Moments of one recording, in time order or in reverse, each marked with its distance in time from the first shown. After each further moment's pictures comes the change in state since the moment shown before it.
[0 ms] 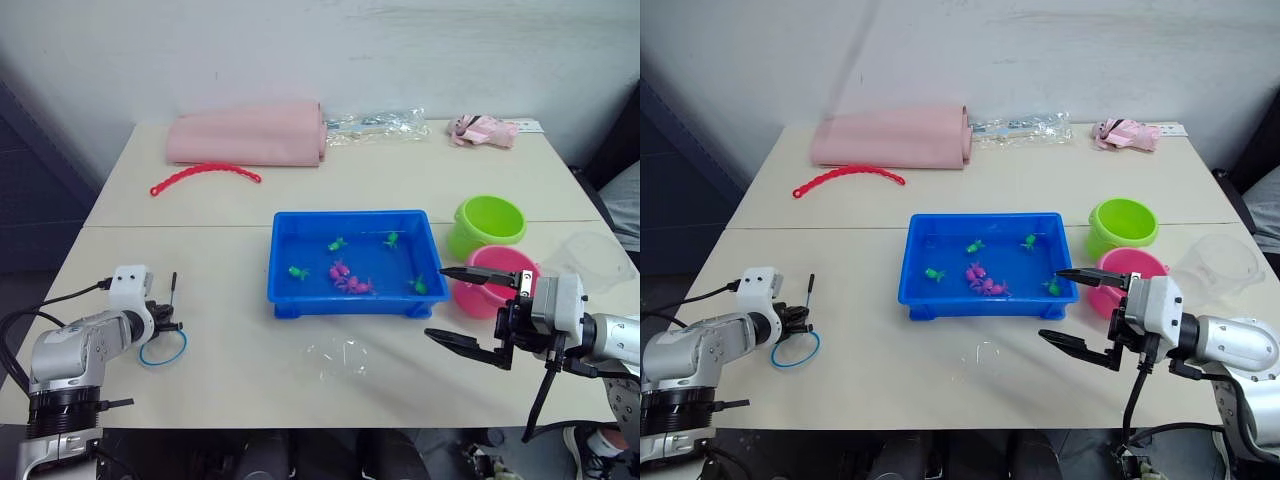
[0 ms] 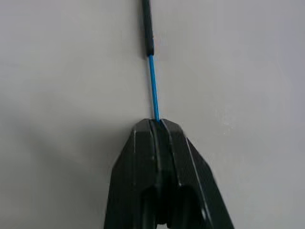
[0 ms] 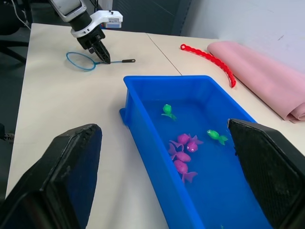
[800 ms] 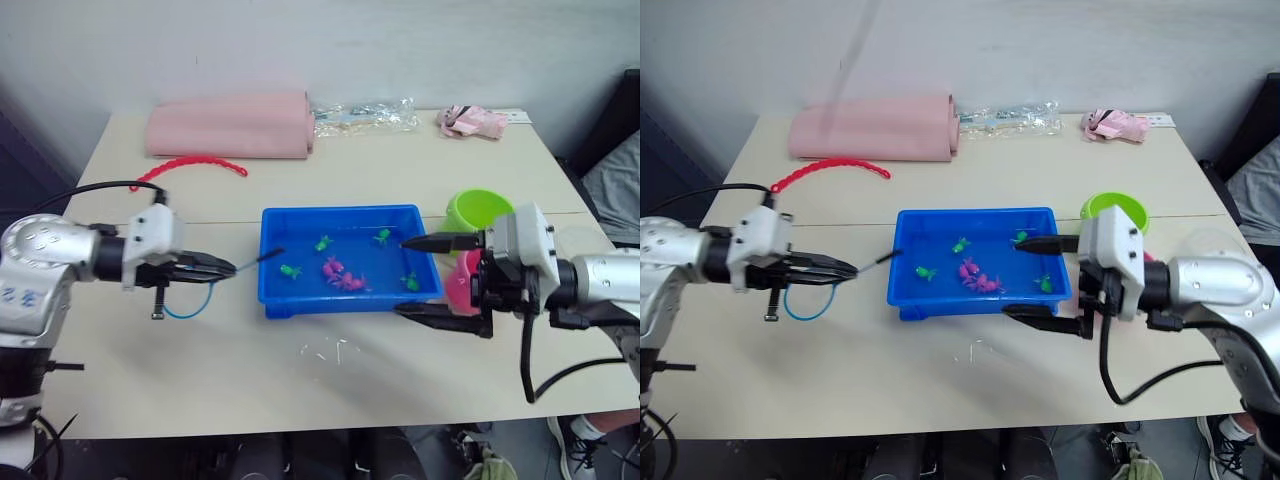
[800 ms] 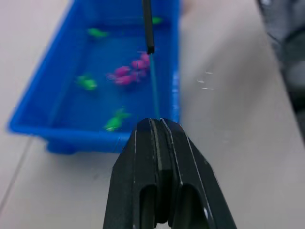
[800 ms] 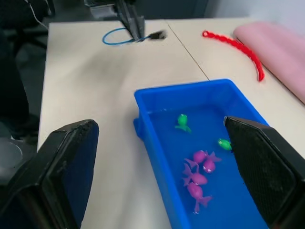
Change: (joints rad) left arm -0.281 0.366 -0.368 -0.155 0.049 -0.867 -1.174; right arm -0.434 -0.197 0.155 -0.179 0.248 0.590 -0.193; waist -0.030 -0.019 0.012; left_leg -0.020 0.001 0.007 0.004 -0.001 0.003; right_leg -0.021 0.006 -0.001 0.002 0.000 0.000
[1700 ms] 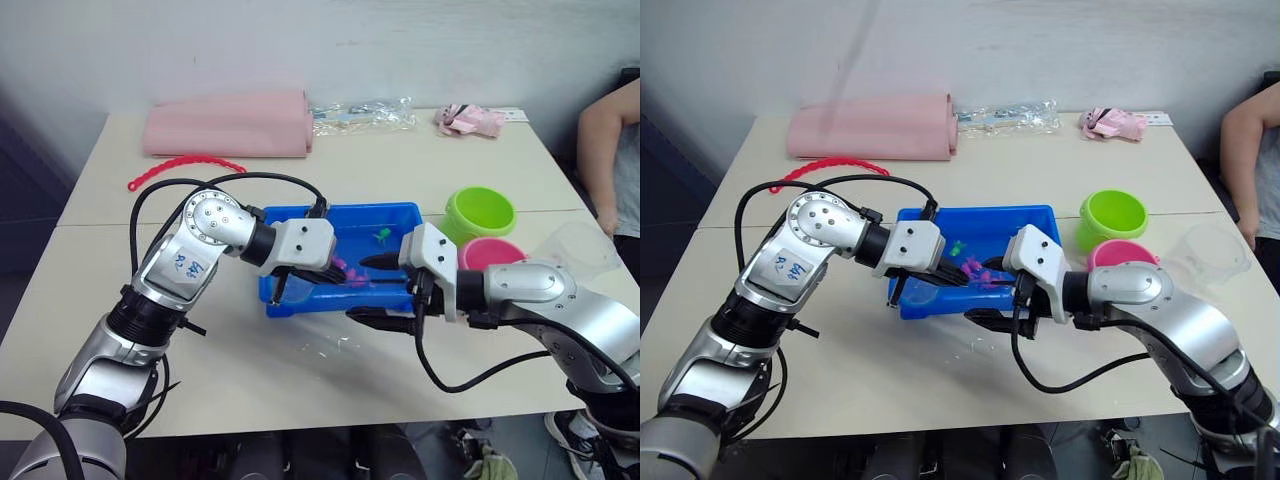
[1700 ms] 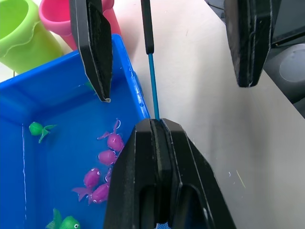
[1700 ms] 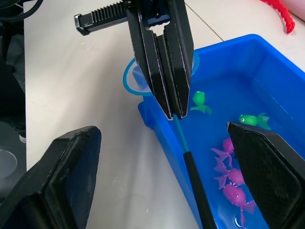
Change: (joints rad) left arm -0.287 -0.379 -0.304 -0.015 0.224 0.121 0.125; right arm -0.088 0.203 0.260 0.005 -0.187 0.162 -0.172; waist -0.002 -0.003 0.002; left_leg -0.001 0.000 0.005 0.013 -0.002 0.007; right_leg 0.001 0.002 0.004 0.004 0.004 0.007
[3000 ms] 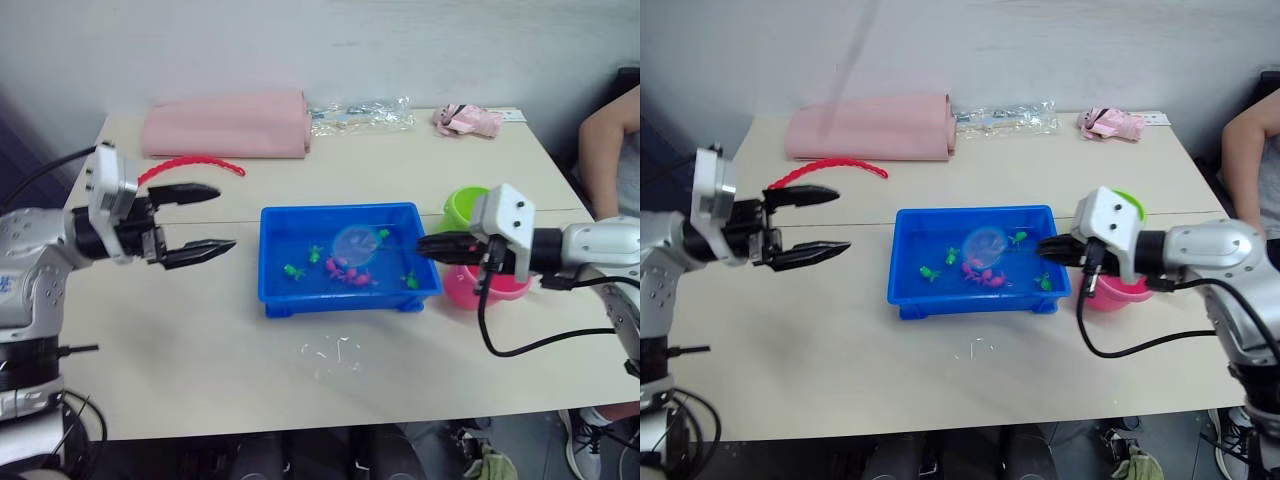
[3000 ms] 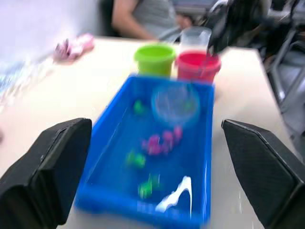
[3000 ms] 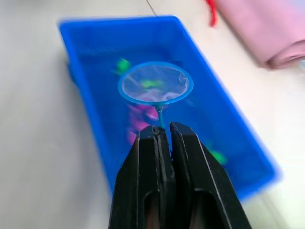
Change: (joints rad) left arm 0.404 0.236 0.682 0.073 -0.423 0.078 0.046; right arm -0.010 -0.214 -0.167 0.325 -0.261 -0.441 0.304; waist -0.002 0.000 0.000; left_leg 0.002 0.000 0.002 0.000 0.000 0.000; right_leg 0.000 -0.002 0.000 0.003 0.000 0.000
